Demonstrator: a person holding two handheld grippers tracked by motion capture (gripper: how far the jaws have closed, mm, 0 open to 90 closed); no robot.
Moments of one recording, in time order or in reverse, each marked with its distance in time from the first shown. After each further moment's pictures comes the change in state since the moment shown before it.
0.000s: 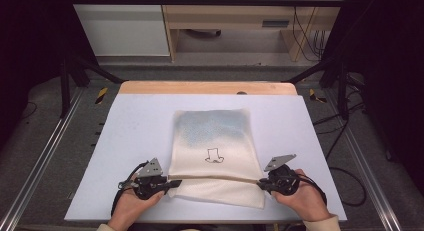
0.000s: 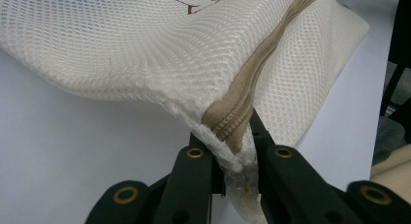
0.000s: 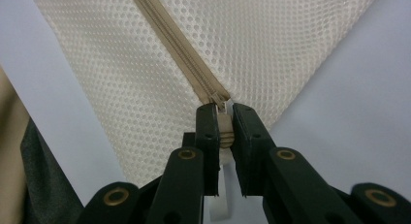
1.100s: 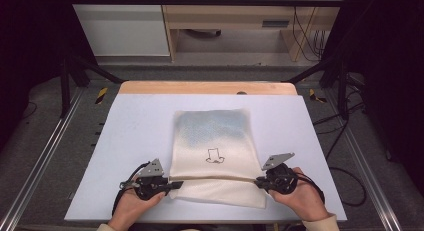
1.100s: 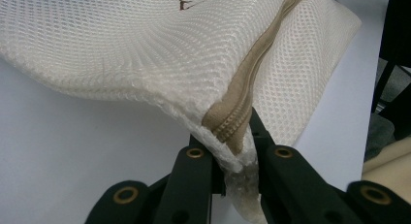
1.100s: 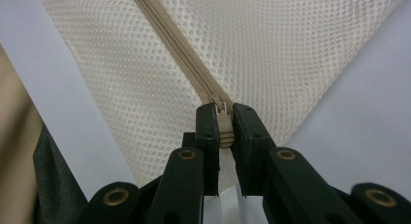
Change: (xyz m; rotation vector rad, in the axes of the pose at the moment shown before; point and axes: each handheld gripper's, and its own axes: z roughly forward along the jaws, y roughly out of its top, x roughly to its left) left arm -0.001 -0.001 0.003 0.011 -0.032 -0.007; right arm 0.005 0.009 -0.004 -0.032 0.008 -0.022
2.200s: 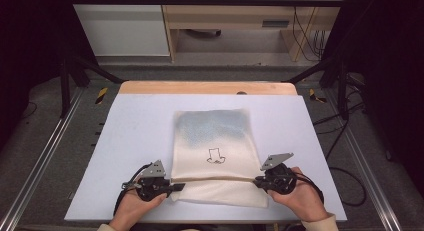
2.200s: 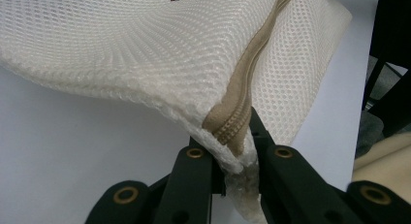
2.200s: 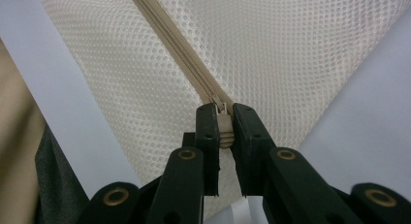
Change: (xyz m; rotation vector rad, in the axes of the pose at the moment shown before) left arm -0.002 -0.002 0.005 0.013 -0.034 -0.013; right arm 0.004 0.004 -0.002 -0.004 -0.007 -0.008
